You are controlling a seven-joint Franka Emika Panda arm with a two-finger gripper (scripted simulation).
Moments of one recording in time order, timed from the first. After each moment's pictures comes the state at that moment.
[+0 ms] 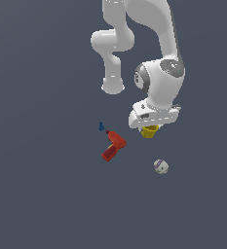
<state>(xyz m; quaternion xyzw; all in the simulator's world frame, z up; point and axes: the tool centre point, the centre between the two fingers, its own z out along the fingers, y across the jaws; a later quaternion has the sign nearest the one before) -0.043 0.166 0.146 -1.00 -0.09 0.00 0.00</state>
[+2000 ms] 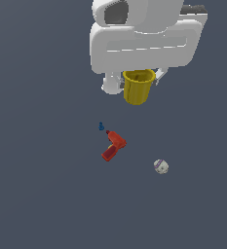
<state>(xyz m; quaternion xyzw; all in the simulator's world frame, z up) 0.043 0.057 0.436 -1.00 -0.08 0.00 0.00</state>
